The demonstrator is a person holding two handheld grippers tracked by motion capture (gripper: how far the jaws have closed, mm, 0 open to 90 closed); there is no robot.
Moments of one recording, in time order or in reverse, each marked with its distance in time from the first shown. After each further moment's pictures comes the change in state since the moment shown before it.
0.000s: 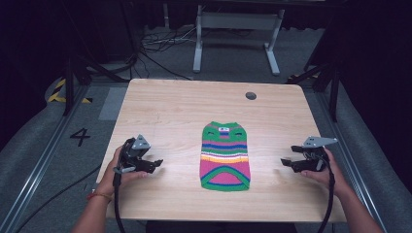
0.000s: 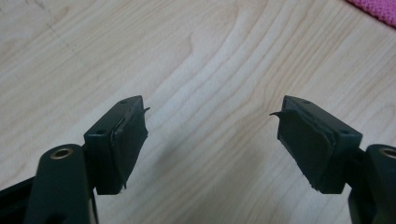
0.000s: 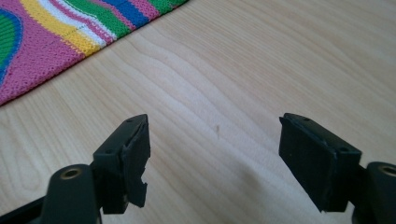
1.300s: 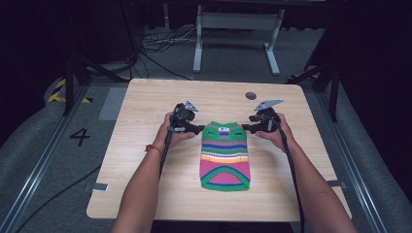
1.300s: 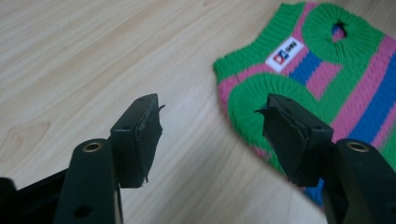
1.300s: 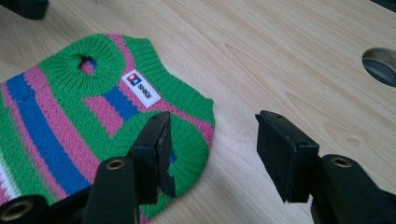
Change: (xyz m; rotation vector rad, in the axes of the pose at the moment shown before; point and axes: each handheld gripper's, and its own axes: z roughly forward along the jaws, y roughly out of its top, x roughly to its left) left arm -0.001 0.146 0.114 -0.037 -0.043 -0.009; right arm 0.005 0.135 0.114 0.009 0.032 -0.036
